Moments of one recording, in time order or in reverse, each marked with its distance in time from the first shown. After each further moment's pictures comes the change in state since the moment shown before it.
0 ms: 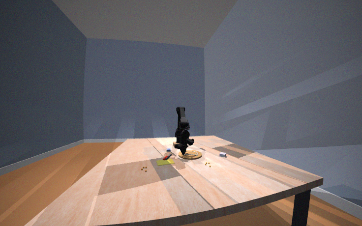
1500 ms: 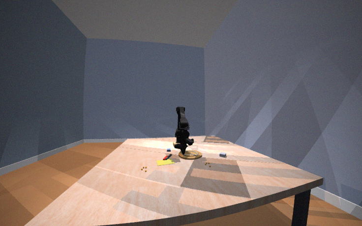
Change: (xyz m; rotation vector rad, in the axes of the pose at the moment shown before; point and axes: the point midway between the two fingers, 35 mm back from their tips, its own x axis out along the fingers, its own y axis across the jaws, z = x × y) arm -0.001 -0.002 -0.001 -0.001 0.000 -0.003
